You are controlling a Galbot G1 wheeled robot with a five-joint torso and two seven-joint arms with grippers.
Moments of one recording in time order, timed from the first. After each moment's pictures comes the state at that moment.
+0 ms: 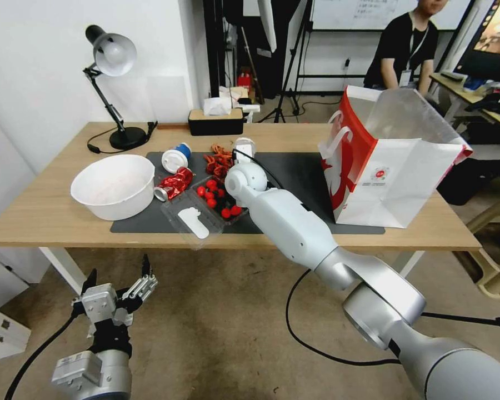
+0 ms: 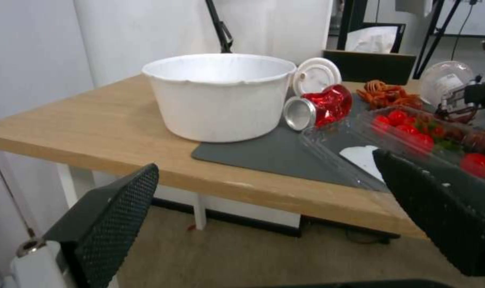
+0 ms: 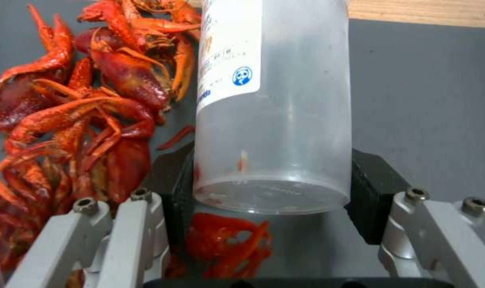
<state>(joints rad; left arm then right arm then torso) 1.93 -1.49 -0.51 -2.40 -0.17 0.00 -0.34 -0.21 1.58 -0.28 1.04 0.94 -0.61 0.77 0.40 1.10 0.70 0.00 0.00</state>
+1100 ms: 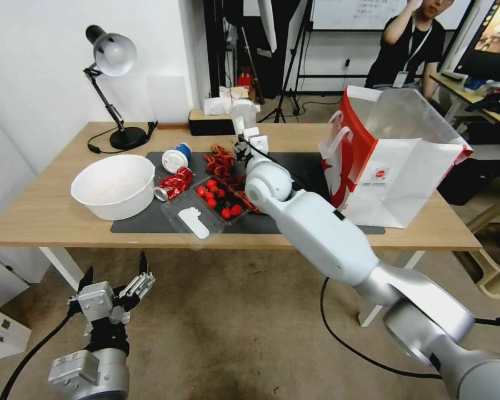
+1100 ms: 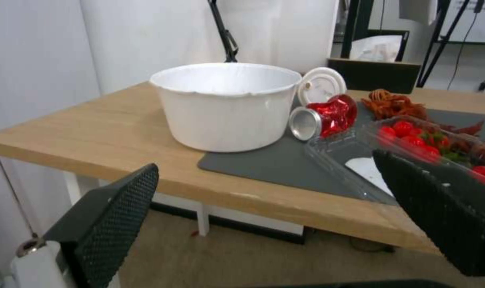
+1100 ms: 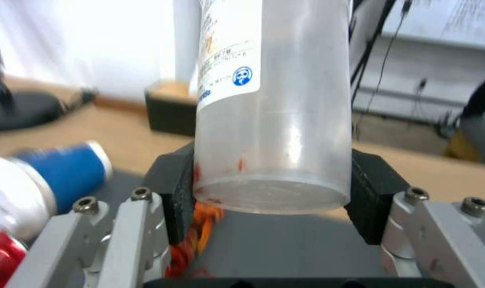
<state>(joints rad) 1.92 -1.49 -0.52 -2.41 -0.17 0.00 -0.34 -0.29 1.32 -0.31 1.55 0.72 -0.48 0.64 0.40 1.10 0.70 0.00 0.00</state>
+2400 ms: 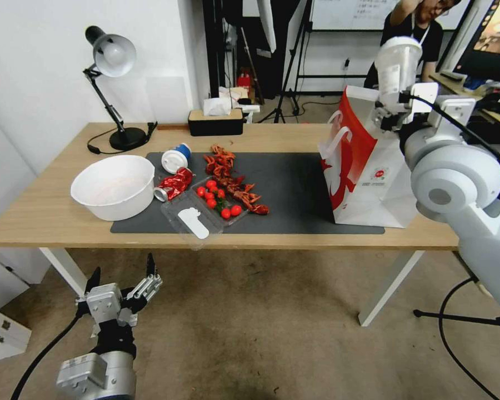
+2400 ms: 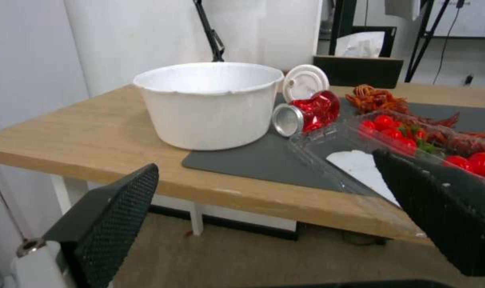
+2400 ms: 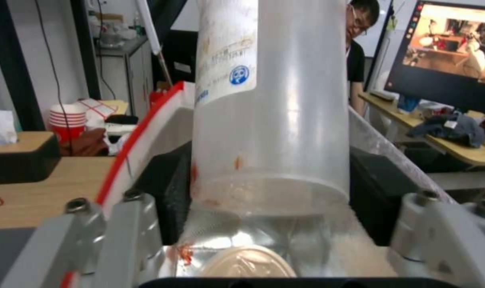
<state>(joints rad) 1.94 -1.49 -0.48 -2.42 -0.12 0.00 -0.34 -0.54 0.72 0.18 2.08 1.11 -0.65 0.87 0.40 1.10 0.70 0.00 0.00</state>
